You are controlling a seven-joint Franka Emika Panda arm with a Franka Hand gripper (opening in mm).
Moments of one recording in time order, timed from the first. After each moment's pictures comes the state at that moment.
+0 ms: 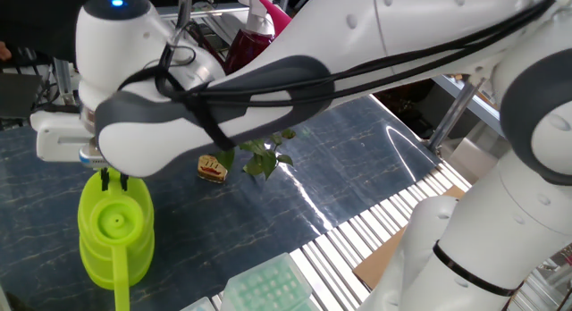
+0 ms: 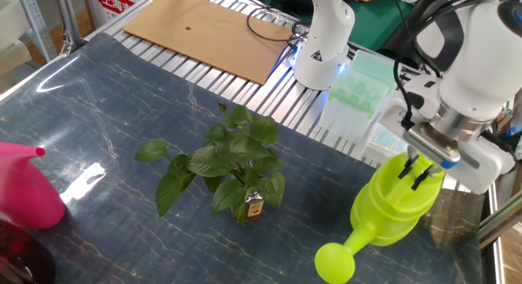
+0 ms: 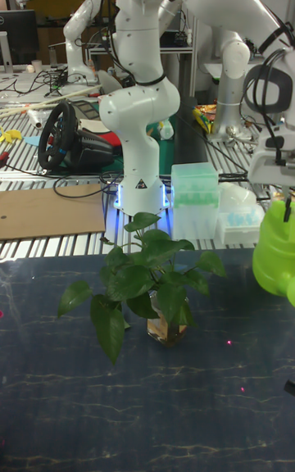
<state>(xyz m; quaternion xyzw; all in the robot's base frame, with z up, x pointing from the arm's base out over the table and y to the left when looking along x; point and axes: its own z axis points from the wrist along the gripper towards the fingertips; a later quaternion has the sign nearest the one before) 0.403 0.322 0.266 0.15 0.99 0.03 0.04</state>
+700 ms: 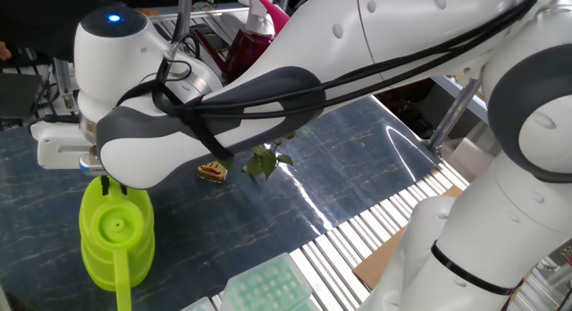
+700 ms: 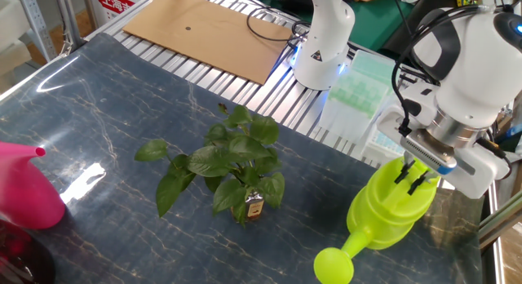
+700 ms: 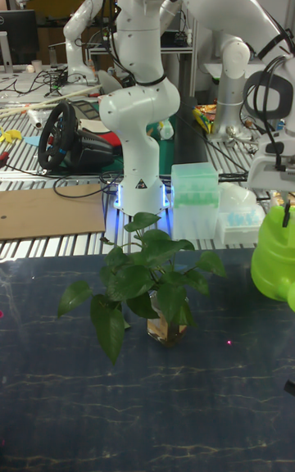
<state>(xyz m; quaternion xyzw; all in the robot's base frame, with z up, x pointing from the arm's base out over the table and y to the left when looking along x) 0.404 0.323 0.254 0.14 0.99 0.02 0.05</state>
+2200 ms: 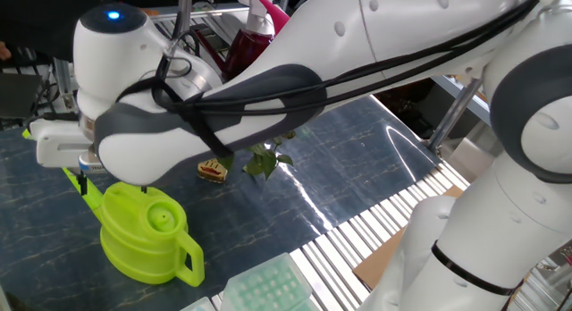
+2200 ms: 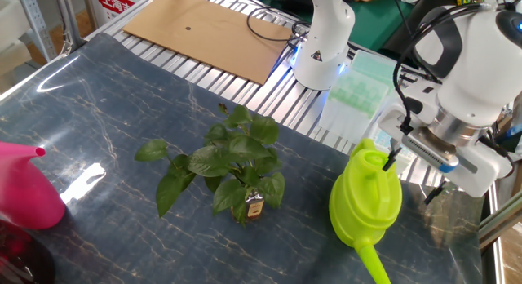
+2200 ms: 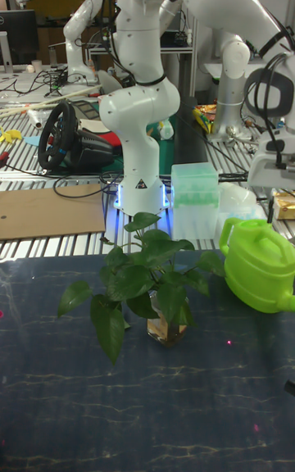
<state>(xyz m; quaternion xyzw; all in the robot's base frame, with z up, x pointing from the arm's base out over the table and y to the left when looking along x) 0.403 0.323 0.259 0.15 0.99 0.02 0.04</state>
